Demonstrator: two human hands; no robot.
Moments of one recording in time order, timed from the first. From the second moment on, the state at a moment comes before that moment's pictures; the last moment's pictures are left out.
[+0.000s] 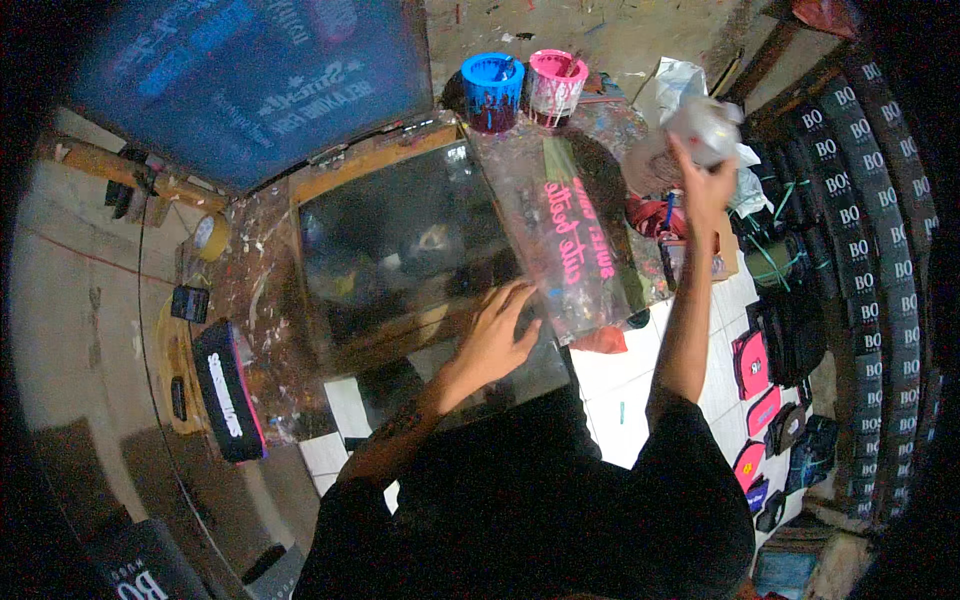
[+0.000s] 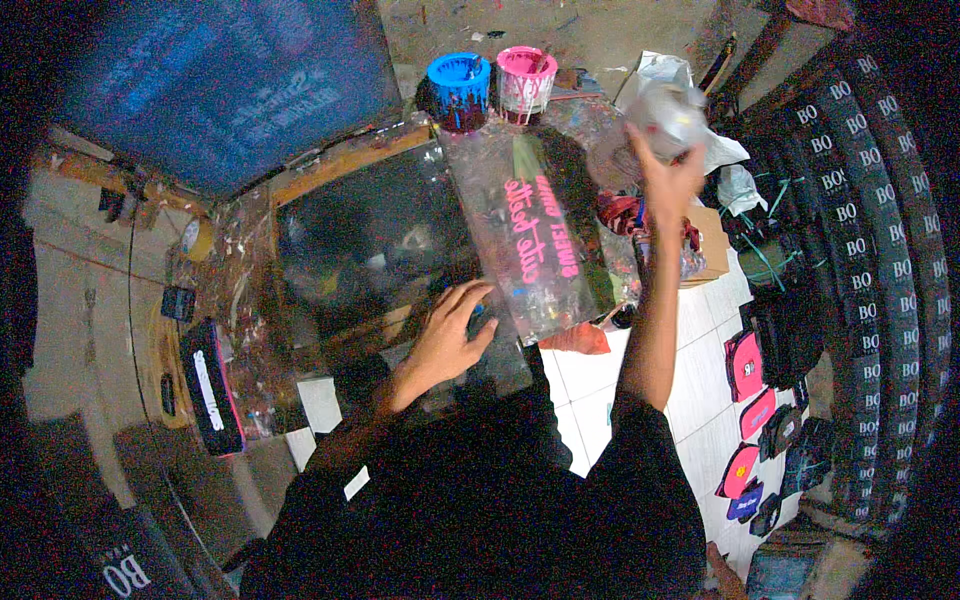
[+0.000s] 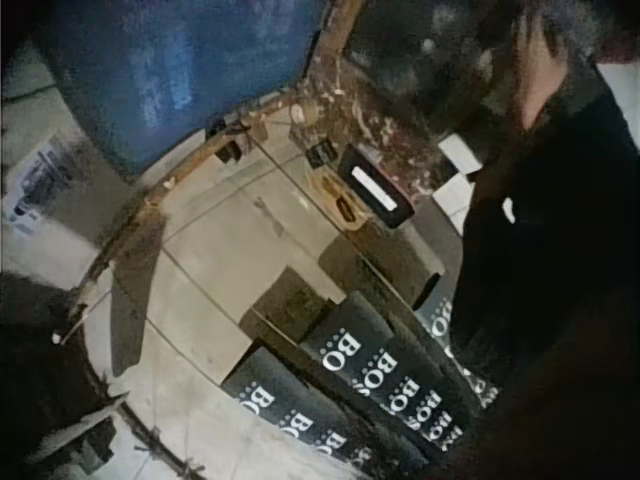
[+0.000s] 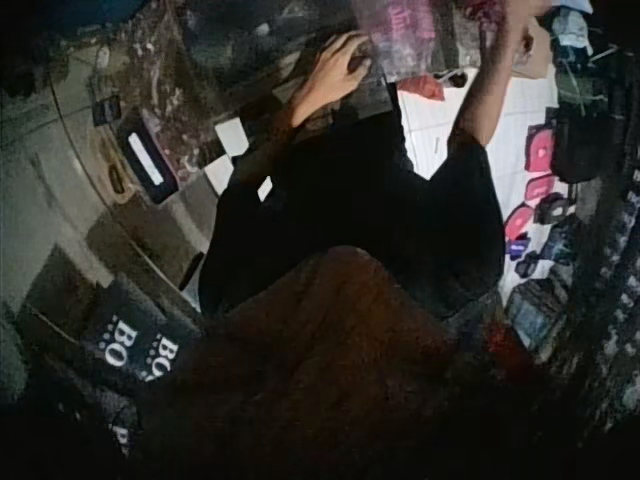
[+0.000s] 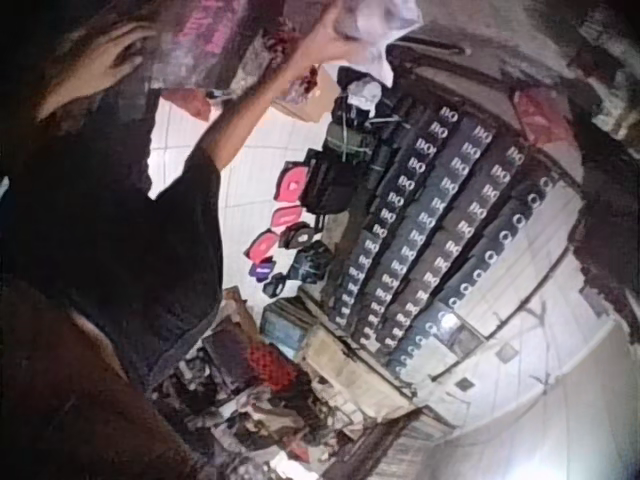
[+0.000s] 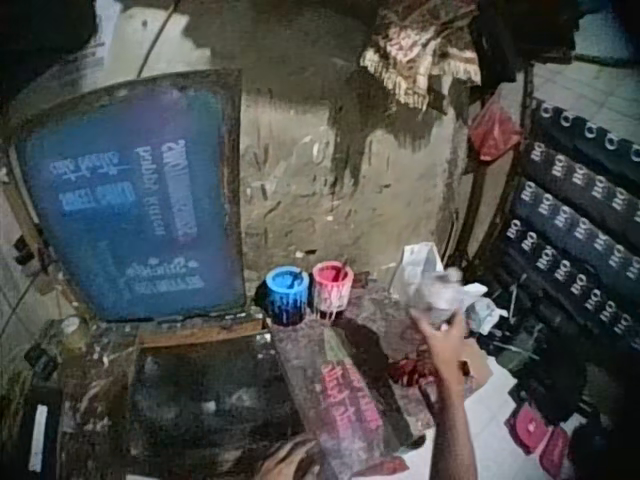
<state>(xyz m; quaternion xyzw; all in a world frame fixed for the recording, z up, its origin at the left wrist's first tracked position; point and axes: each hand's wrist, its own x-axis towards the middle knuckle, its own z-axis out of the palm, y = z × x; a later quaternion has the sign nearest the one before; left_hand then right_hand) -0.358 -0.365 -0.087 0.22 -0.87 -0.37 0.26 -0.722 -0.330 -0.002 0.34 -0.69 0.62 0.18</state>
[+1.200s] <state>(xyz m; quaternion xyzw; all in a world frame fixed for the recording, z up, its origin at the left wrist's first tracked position) -0.422 -0.441 -0.077 0.03 -0.91 -0.36 0.20 -0.492 -0.209 -0.042 0.46 -0.75 0.26 -0.40</state>
